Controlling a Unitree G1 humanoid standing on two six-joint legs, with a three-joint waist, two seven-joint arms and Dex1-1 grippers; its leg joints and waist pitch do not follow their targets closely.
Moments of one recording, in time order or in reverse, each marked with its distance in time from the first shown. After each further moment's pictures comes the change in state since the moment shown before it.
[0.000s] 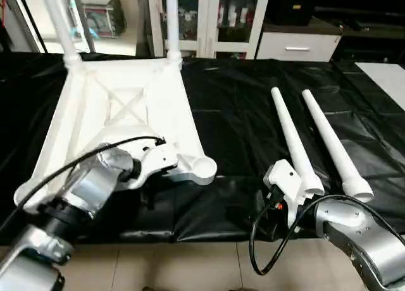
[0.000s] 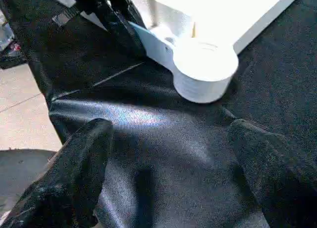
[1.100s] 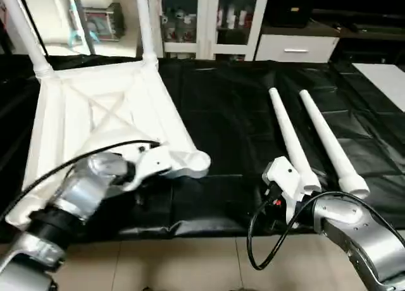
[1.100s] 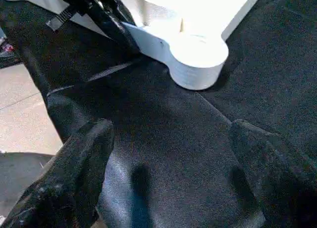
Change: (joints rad) left arm 0.025 0.088 0.009 0.099 -0.027 -0.261 0.024; right arm -0.019 0.014 -0.001 0.017 -0.022 -0.002 -0.004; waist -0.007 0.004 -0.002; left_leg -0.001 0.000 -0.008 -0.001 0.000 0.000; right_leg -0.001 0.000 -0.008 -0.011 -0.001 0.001
